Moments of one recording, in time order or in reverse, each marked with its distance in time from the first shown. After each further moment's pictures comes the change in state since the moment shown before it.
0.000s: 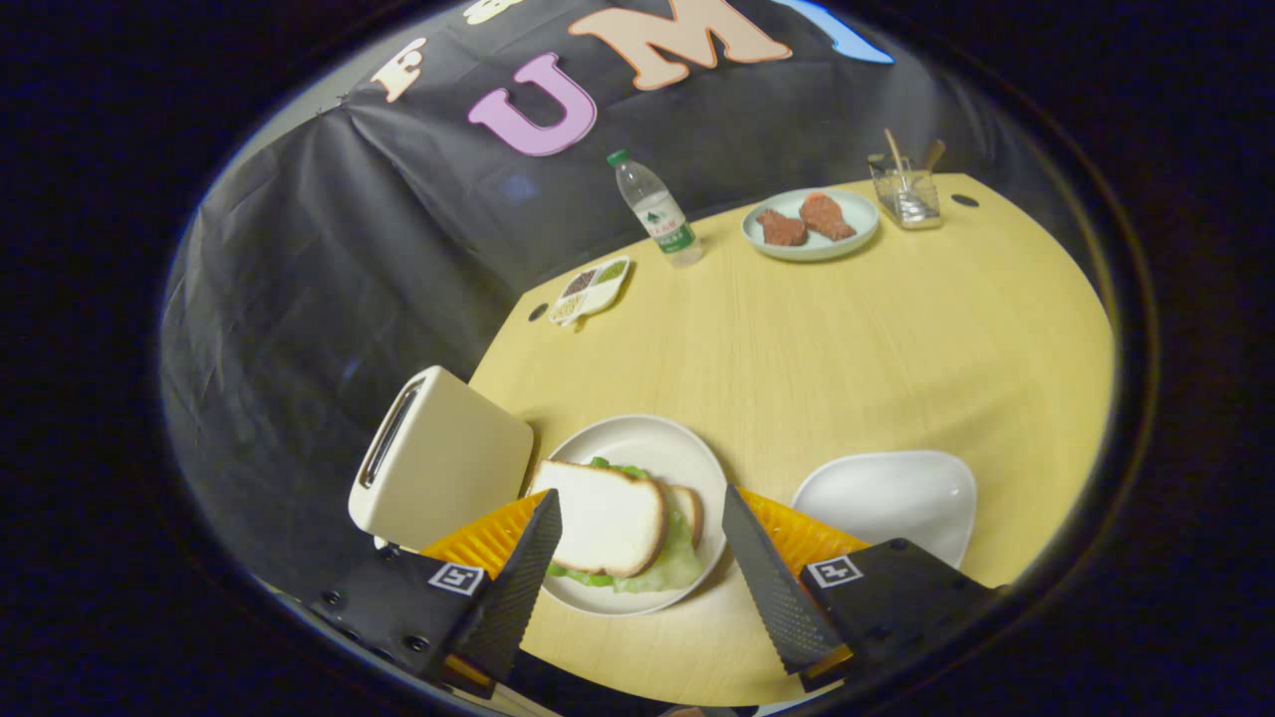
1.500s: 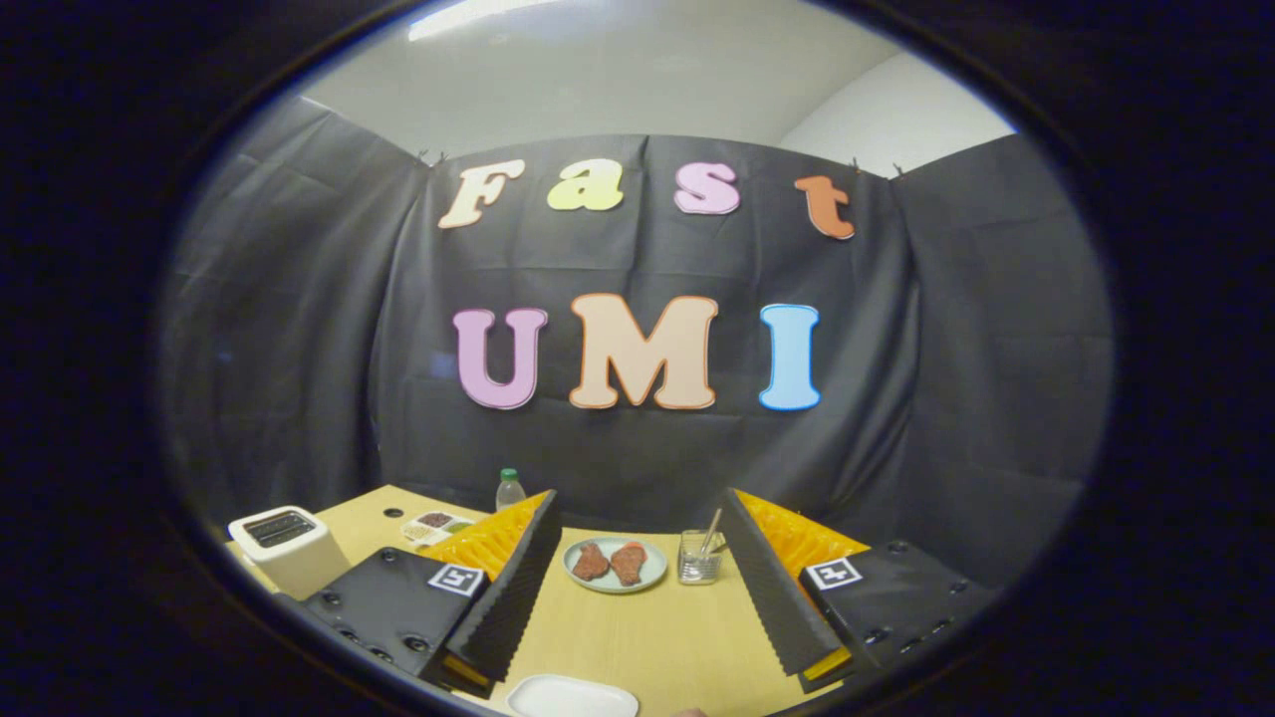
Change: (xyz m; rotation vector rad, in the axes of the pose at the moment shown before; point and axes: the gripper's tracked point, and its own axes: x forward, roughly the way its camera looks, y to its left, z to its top) arm -0.217 -0.043 0.224 -0.391 -0.868 -0.385
